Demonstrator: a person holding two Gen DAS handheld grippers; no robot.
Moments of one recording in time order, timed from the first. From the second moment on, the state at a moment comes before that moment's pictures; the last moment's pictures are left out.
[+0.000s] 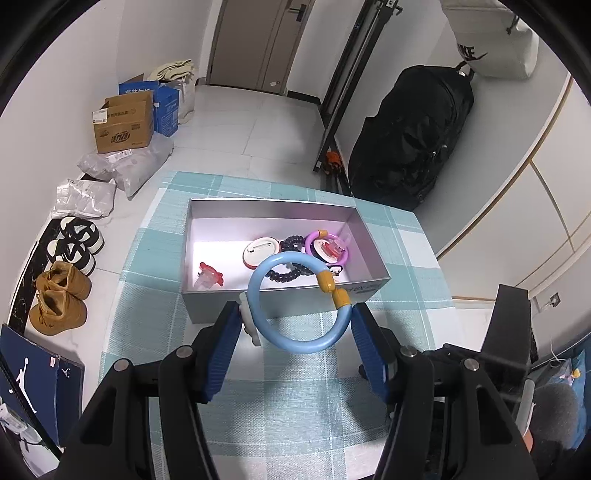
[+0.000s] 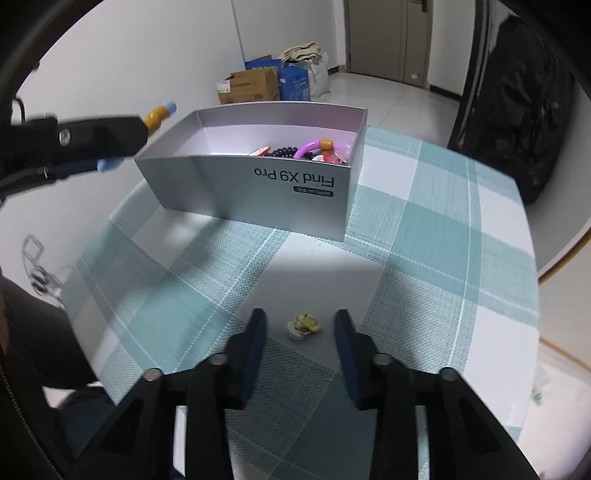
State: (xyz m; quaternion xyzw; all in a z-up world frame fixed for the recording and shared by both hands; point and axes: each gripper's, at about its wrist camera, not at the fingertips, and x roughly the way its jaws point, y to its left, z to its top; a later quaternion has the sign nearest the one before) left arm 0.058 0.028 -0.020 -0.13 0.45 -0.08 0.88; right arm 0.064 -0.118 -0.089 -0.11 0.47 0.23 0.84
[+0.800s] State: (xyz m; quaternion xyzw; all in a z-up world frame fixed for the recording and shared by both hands) left arm 0.059 0.033 -0.017 -0.14 0.44 -0.08 0.88; right arm 0.072 -0.121 -0.068 -0.07 0.45 0.23 0.86
